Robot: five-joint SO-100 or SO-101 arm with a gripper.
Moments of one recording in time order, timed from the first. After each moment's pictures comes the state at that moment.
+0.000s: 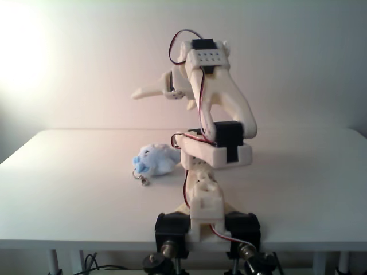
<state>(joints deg) -16.9 170.2 136.2 75.0 87.6</state>
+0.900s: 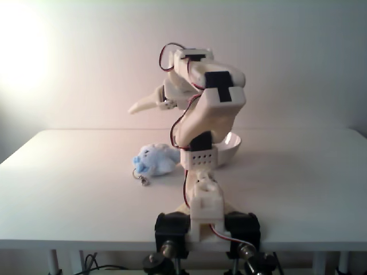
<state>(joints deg) -17.6 137.3 136.3 54.2 87.6</state>
